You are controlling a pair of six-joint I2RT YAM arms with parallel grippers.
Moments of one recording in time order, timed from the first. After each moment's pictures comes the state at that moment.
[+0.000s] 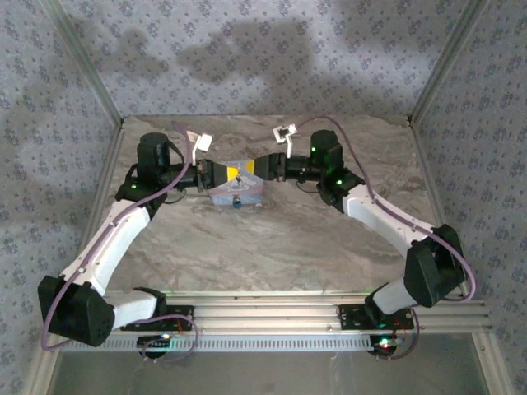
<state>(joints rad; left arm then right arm) -0.30 1.20 1.07 -0.24 1.04 -0.43 0.56 1.46 1.14 0.20 -0.81 0.71</state>
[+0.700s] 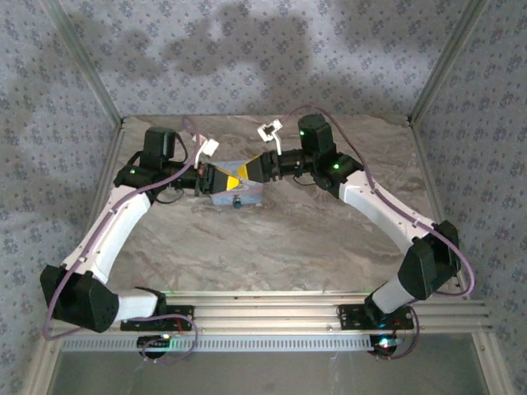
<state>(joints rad) -0.30 1.28 1.23 -0.64 1.17 -0.11 0.60 1.53 1.37 -0.15 -0.96 0.51</state>
